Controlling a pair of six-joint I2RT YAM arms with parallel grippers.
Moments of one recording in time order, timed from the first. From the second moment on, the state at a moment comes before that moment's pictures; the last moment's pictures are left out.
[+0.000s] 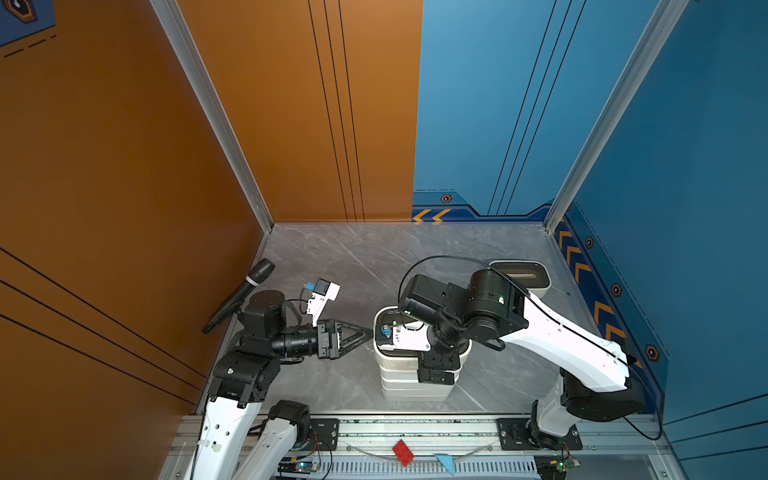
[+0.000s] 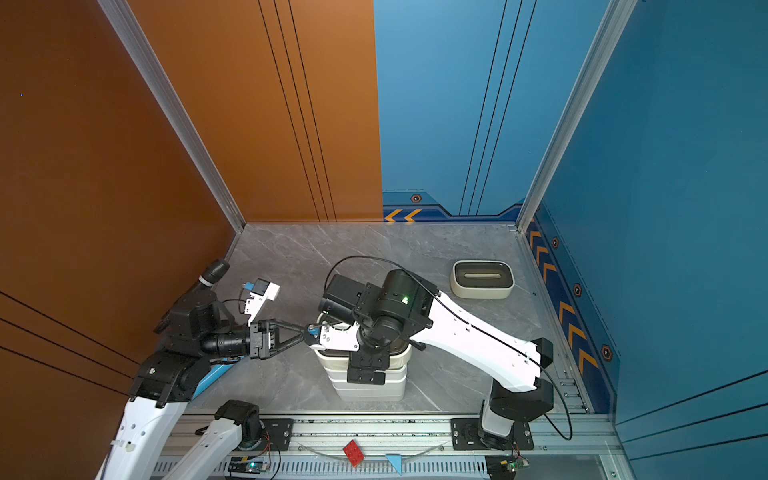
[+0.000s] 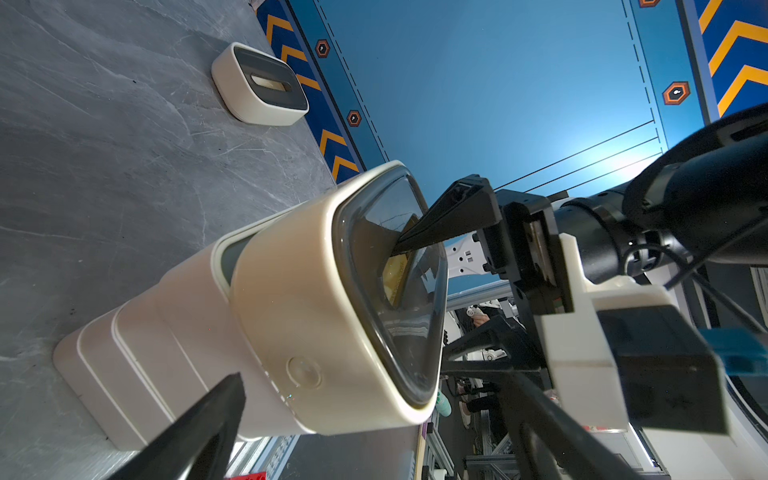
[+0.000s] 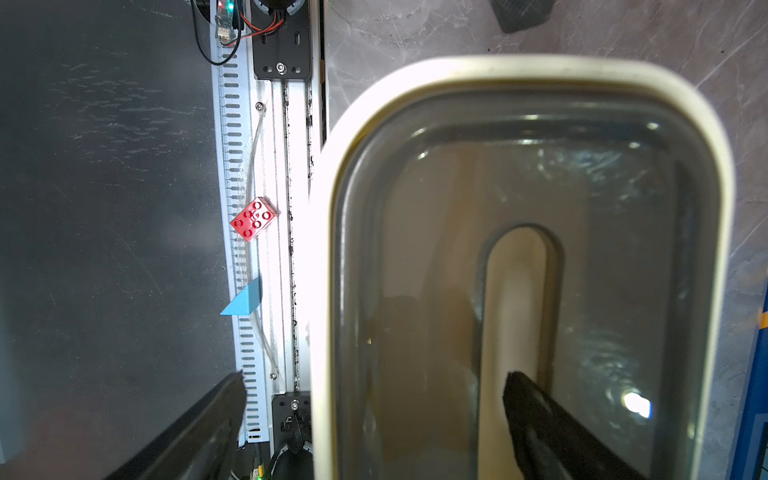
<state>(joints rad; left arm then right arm) -0.19 0.65 0.90 -0.74 1.09 -0.62 1.25 1.69 2.15 -1.69 -0.03 -0.33</state>
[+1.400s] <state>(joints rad) -0.19 0.77 1.12 -0.76 1.07 -0.56 1.05 1.10 1.76 -1.29 0.16 -0.35</state>
